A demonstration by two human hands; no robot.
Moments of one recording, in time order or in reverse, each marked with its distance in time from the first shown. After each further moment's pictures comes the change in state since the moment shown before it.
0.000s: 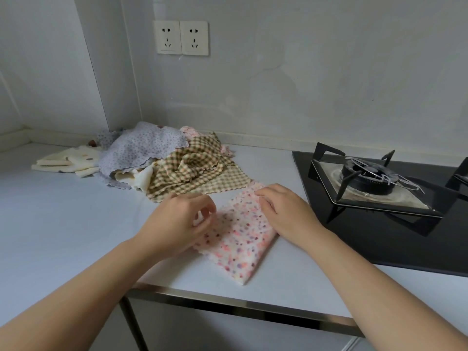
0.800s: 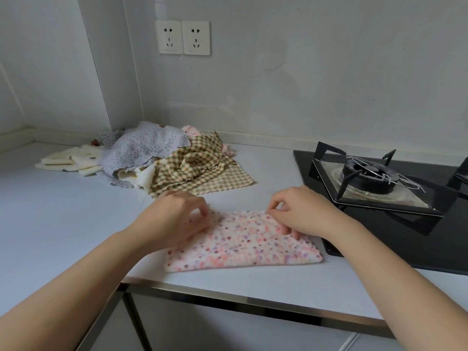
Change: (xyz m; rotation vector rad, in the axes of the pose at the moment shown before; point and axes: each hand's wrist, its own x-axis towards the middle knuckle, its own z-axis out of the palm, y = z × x) left_hand -0.001 -0.020 -0.010 0.122 -0.100 0.086; right_hand -0.014 -0.014 -0.051 -0.035 -0.315 0.116
